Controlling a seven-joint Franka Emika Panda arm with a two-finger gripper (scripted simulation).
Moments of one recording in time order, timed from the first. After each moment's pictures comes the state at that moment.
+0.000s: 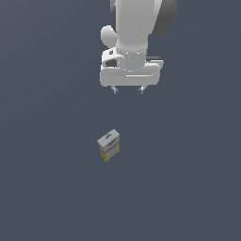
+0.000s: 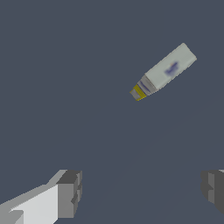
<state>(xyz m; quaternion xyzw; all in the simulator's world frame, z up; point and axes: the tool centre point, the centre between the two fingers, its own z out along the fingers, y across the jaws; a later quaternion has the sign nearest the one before) -0.078 0.031 0.308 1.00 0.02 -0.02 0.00</state>
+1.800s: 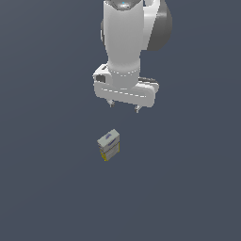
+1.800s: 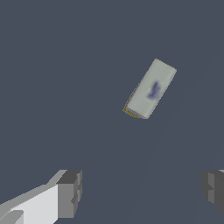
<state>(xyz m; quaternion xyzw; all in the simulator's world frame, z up) -0.018 0.014 0.283 0.99 -0.16 0.00 -0.02</state>
